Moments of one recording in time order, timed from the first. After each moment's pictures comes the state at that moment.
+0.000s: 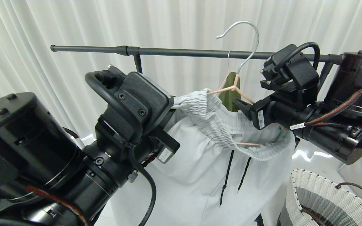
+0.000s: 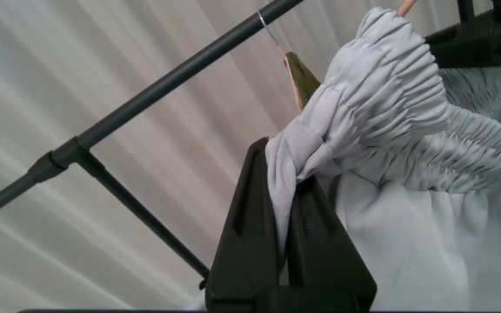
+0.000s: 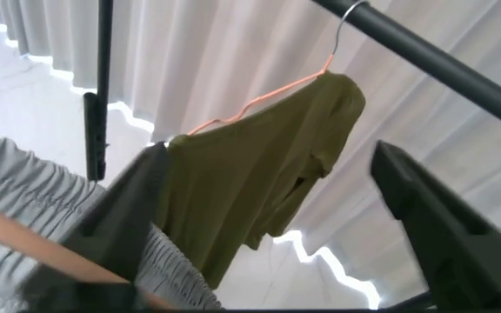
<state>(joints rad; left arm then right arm) -0.90 1.51 -0.66 -1.03 0.35 0.69 0.82 1.57 -0.96 -0.63 -0.35 -0.35</state>
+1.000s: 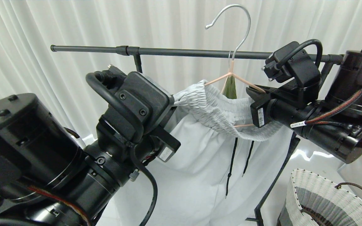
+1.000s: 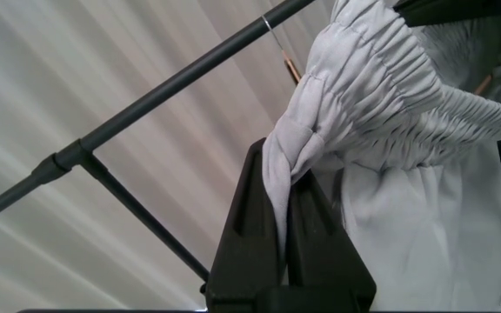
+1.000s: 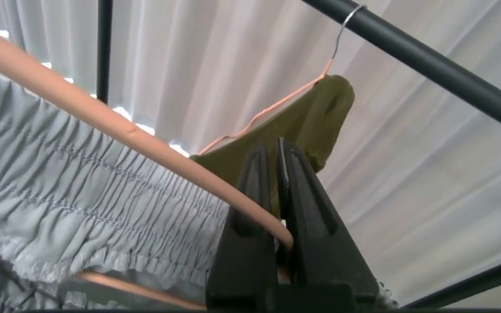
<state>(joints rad) -0.89 1.52 -0.65 -1.05 0.35 0.69 0.82 1.57 -0.96 -0.66 -0.35 -0.35</state>
